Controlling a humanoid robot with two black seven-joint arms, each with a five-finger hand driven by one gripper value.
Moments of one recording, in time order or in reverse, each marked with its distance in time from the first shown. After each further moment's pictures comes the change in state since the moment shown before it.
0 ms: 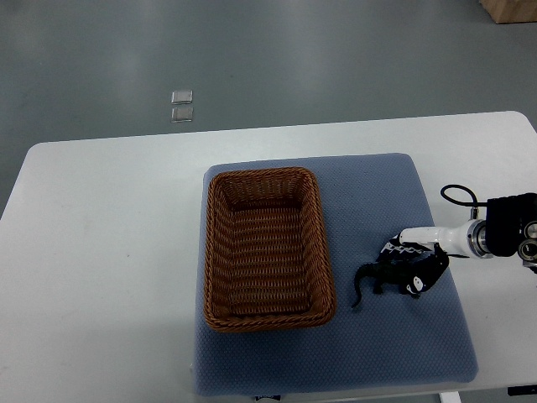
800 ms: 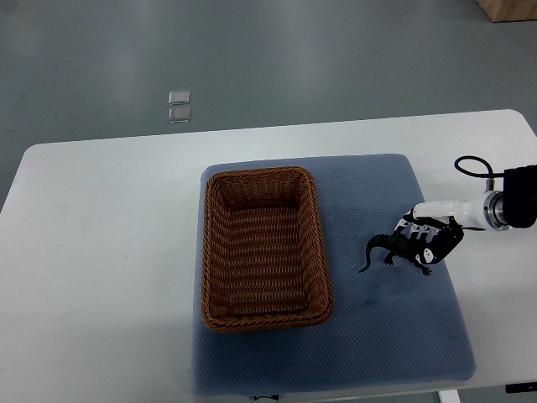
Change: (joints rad) left arm 0.000 0.000 0.000 0.000 0.000 0.000 0.000; right arm 0.074 -0.064 0.057 -0.007 -0.028 0.086 -0.004
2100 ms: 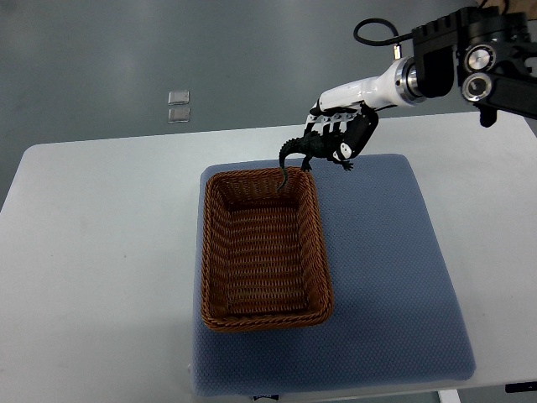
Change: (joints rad) left arm -0.001 0.000 0.000 -0.003 0.003 -0.001 0.000; right arm 0.500 0.357 -0.031 -0.206 0.007 0.198 -0.015
